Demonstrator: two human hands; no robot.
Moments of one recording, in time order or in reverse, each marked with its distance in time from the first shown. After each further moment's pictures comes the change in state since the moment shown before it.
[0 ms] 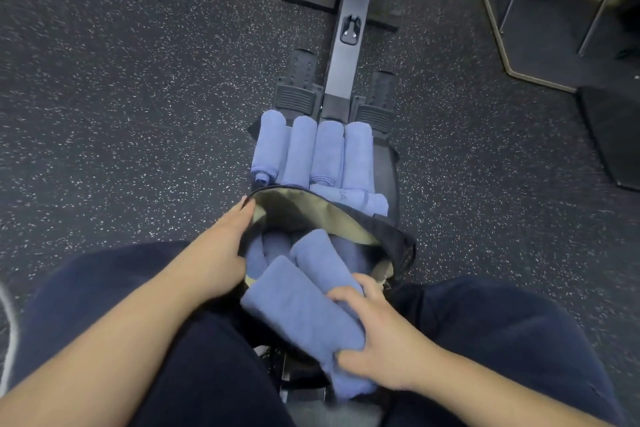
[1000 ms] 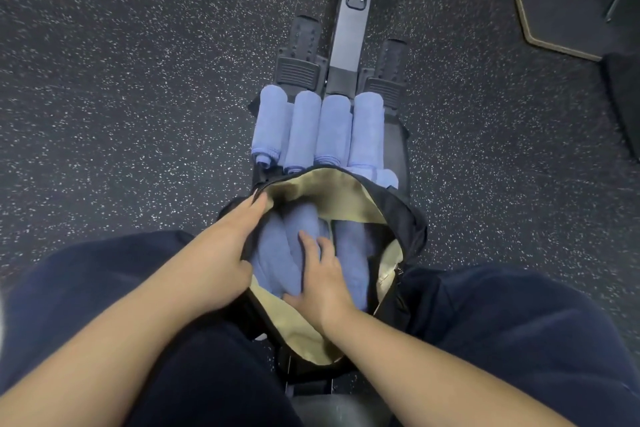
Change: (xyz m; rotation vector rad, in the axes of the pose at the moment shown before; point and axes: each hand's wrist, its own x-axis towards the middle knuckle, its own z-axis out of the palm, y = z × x) left_hand -0.022 0.023 -0.011 -0.064 -0.110 0.018; right_hand 0.098 -0.004 0.068 -0.129 0.158 0.262
